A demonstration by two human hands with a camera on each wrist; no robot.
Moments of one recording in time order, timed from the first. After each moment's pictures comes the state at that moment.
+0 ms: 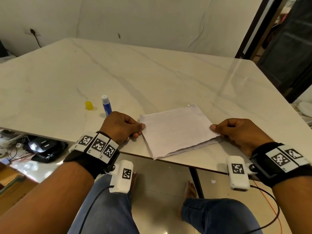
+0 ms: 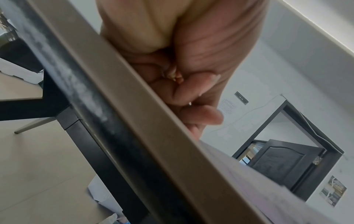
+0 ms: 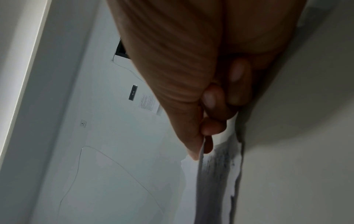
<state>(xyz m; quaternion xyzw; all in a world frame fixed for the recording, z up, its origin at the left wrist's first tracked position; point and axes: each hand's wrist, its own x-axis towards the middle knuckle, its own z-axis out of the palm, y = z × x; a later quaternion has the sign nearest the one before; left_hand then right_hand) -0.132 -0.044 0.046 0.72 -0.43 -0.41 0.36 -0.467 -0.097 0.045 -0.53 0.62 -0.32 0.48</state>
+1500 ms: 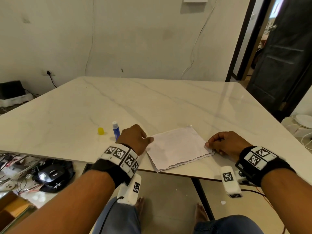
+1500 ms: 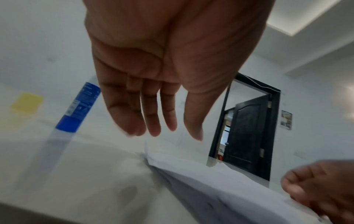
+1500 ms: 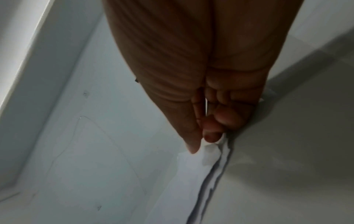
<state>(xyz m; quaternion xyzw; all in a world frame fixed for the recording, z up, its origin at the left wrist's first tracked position) -0.158 -0.037 0.089 0.77 -0.58 -0.19 0.20 -0.466 -0.093 0.059 -0.58 0.67 -0.25 0.38</state>
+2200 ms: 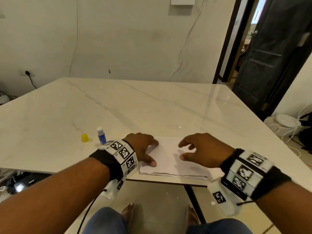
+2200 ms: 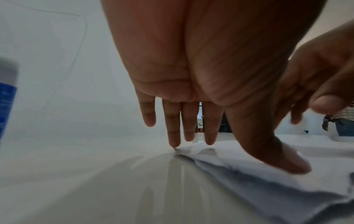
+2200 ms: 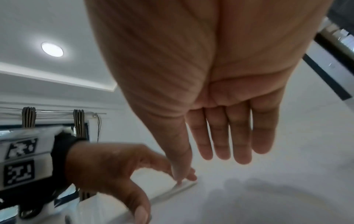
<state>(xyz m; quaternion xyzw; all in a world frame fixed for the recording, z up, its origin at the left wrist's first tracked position) -0.178 -0.077 0.089 0.57 -0.80 -0.14 -0.10 -0.408 -0.046 0.115 -0.80 0.57 -0.03 0.17</state>
